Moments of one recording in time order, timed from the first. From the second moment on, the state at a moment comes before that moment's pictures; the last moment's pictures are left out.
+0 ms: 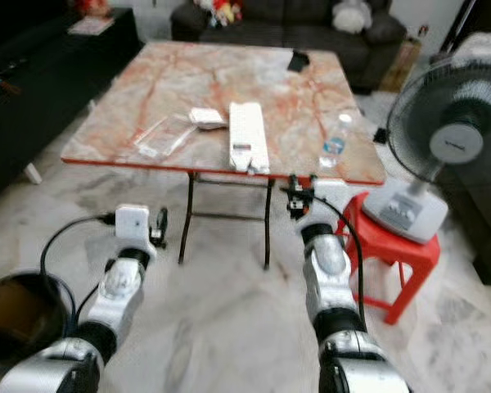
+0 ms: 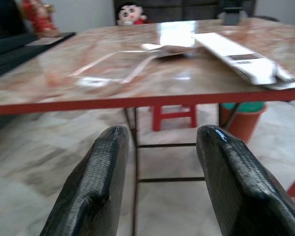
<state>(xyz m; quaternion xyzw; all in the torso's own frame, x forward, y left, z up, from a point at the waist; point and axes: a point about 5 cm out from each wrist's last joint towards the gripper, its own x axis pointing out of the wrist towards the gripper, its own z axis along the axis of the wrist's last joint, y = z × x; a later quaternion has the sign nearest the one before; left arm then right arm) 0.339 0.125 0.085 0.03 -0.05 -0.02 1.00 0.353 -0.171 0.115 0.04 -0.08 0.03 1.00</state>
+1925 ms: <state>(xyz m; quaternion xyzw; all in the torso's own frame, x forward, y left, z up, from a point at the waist) 0.343 0.128 0.092 0.04 -0.07 -0.02 1.00 0.362 -0.143 0.147 0.08 -0.13 0.09 0.98</state>
